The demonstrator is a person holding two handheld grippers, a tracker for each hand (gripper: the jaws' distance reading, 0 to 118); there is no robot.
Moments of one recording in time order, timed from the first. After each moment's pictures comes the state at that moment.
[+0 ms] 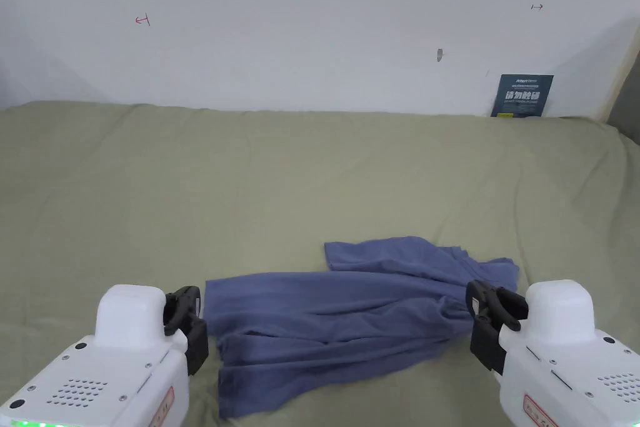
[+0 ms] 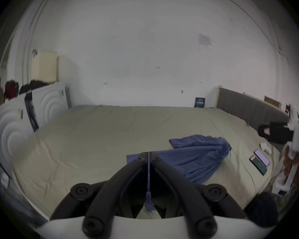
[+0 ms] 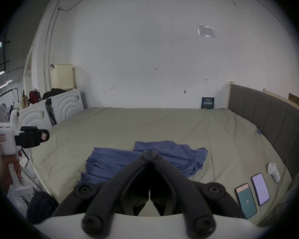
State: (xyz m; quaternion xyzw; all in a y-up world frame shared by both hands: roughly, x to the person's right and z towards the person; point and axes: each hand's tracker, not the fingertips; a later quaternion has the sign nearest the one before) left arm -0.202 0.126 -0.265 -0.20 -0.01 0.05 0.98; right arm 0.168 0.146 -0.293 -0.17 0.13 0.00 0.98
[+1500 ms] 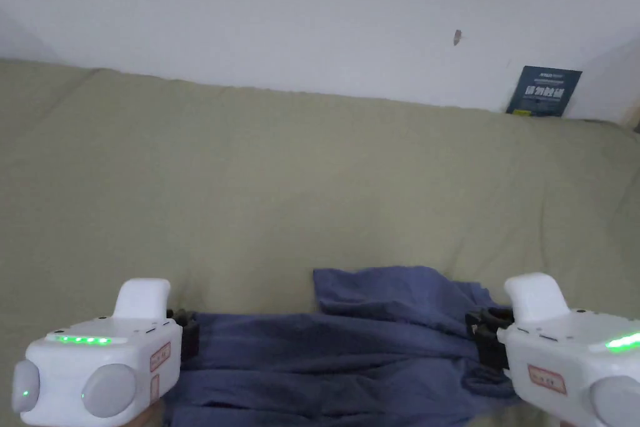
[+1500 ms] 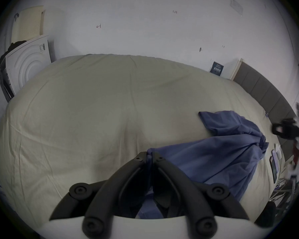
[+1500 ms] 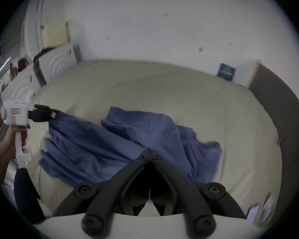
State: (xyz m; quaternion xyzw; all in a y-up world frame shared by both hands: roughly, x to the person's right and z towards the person) left arm -0.235 0.014 -0.493 -0.38 -0.03 0.08 0.92; right arm 0.188 0.078 -0.541 -0.41 0.18 0.11 0.89
